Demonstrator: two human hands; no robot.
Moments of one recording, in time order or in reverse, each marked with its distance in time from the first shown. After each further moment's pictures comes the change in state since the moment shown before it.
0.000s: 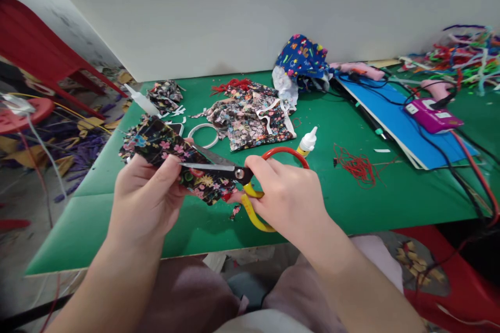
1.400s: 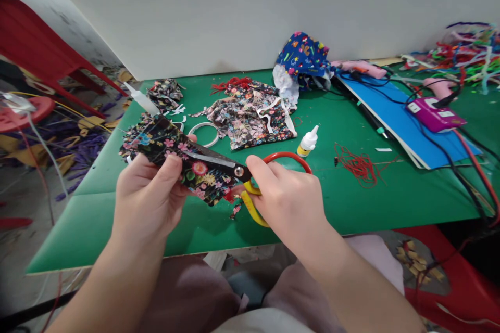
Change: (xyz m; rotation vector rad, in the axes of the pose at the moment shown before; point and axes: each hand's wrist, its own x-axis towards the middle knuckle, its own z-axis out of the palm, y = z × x) left_hand -0.002 -0.003 0.000 0.045 0.029 0.027; right_hand -0.005 -0.004 0.003 -0.111 0.084 -0.005
